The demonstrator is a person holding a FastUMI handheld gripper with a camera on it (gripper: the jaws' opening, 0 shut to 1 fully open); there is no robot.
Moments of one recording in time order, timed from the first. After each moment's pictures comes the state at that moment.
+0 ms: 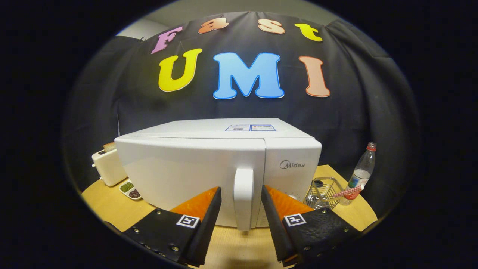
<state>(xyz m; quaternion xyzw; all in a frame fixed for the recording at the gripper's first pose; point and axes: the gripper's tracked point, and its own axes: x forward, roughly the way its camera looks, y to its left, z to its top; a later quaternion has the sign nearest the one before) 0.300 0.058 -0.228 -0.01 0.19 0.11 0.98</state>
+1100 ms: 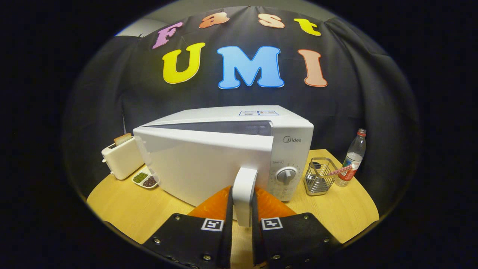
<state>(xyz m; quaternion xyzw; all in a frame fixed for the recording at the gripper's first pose) 0.215 0.068 -0.222 0.00 0.24 0.12 0.96</state>
